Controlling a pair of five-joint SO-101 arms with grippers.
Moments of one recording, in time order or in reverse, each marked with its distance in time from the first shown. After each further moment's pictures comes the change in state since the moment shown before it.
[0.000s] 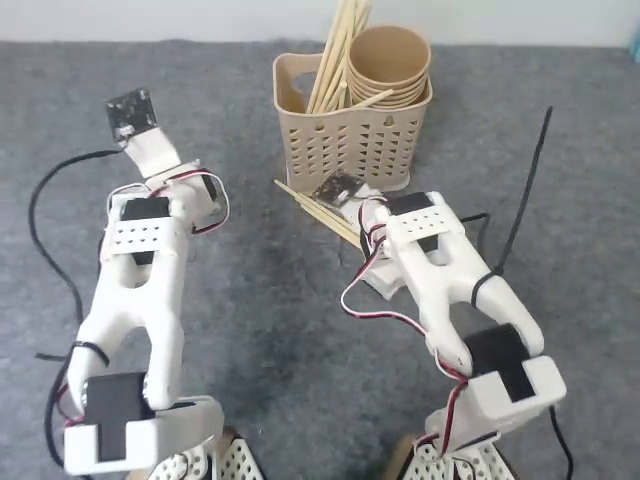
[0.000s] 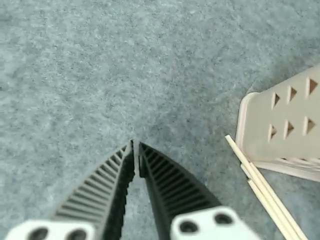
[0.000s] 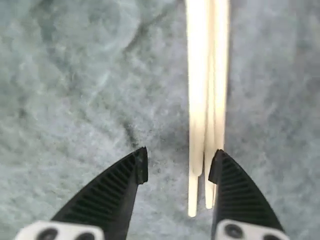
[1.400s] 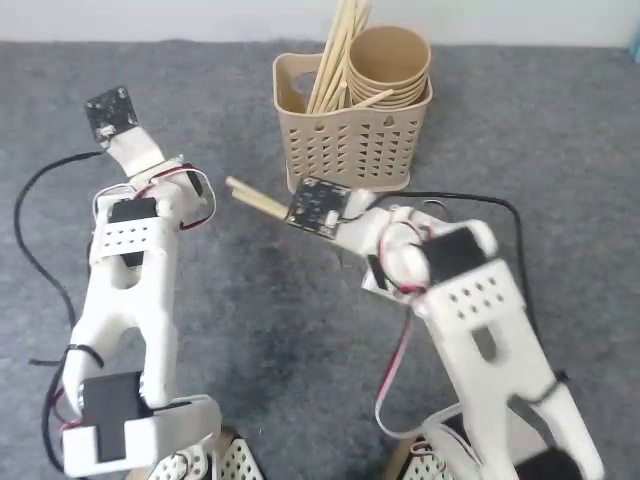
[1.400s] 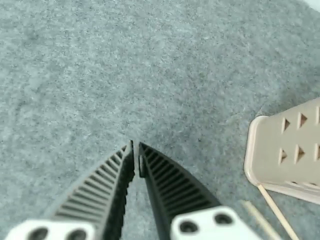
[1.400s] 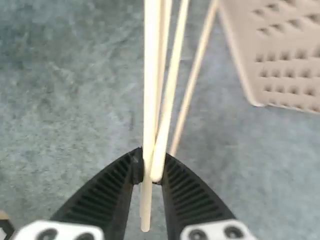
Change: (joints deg) left arm -3.1 0.0 0.0 -3.1 0.0; right arm -4.9 -39.6 0.7 14.2 12.3
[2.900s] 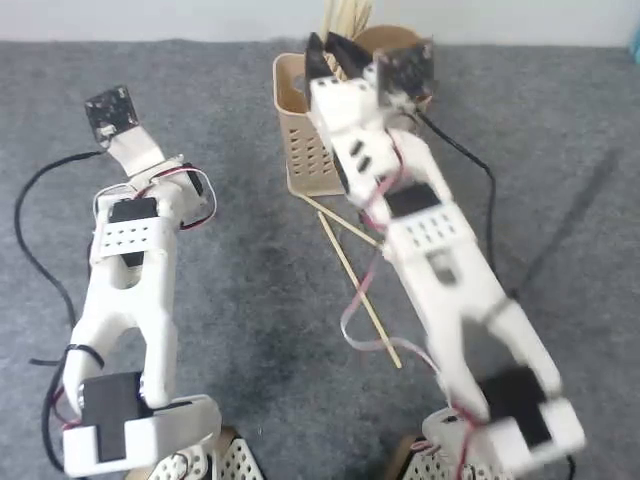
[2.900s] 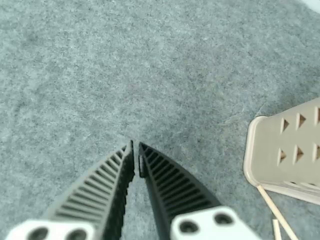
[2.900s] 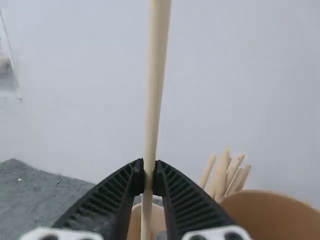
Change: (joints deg) left arm 0.0 0.0 0.0 -0.2 0.0; right arm 0.9 31.5 -11.5 -86.1 -52.3
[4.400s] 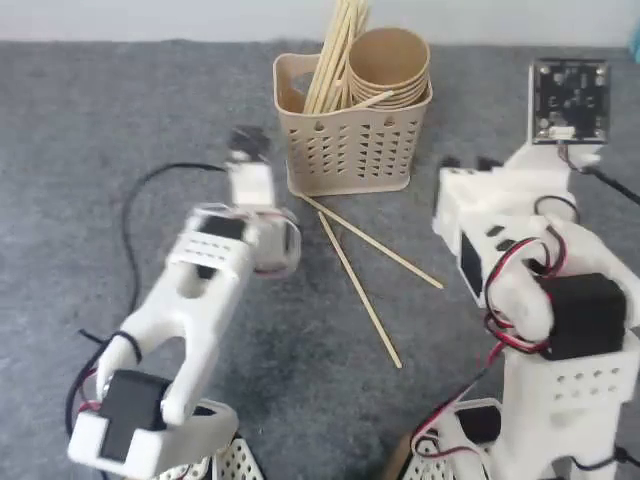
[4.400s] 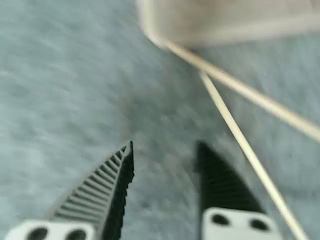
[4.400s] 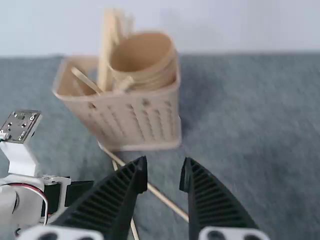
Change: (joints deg) left arm 23.4 0.0 8.2 9.3 -8.3; right arm 16.1 -37.3 -18.8 96.8 -1.9
